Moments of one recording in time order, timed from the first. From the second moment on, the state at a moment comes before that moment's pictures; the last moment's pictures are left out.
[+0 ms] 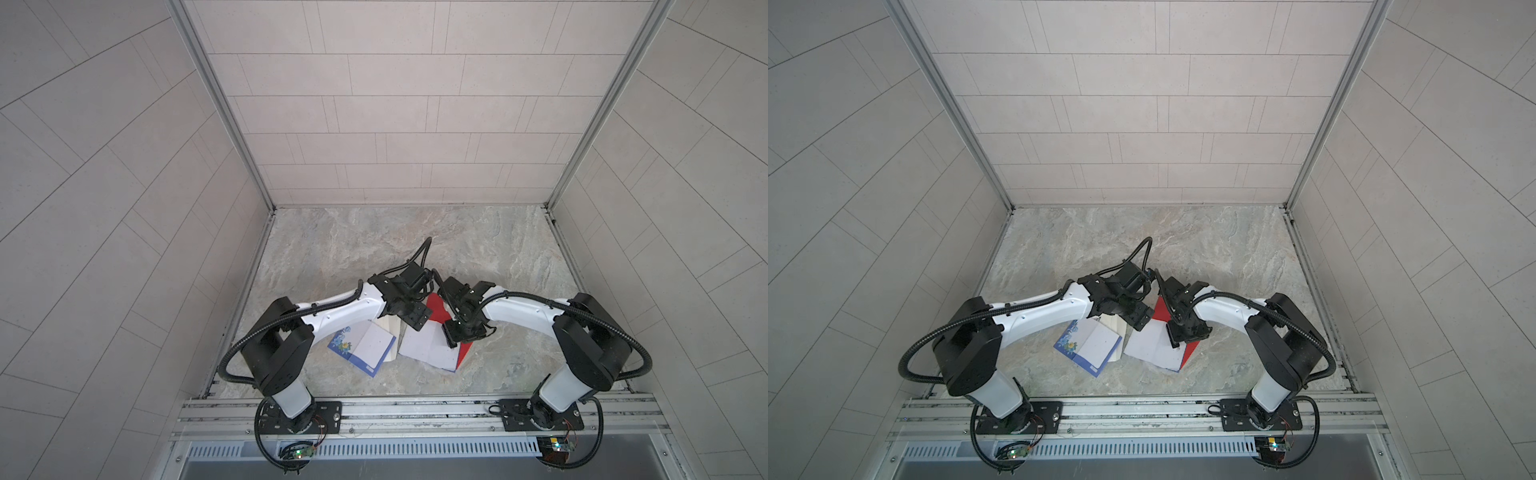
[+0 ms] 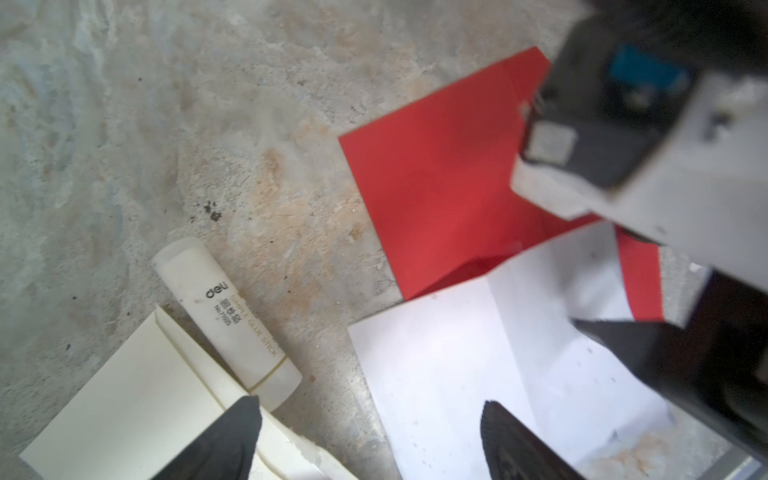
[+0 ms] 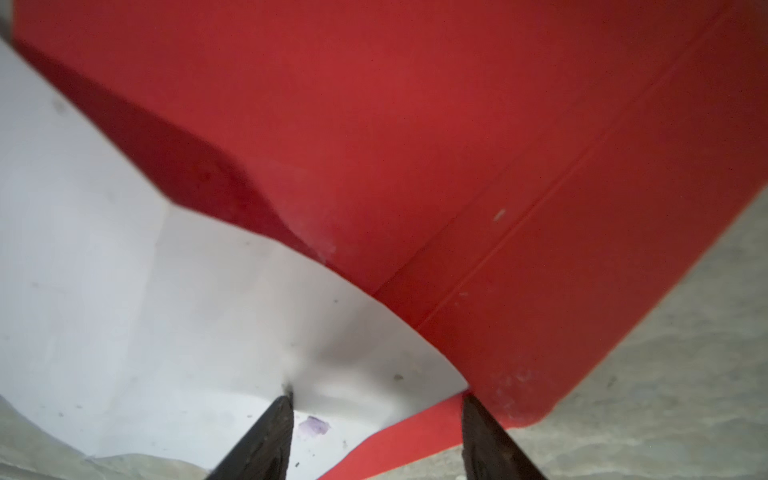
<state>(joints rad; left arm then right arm) -0.87 1.65 1.13 -0.59 0.00 -0.14 0.63 1.65 0.93 -0.80 -0.09 0.43</state>
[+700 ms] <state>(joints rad) -0.87 1.88 1.26 -0.67 0.24 -0.05 0.44 1.63 0.90 -0.61 -0.30 0.45</state>
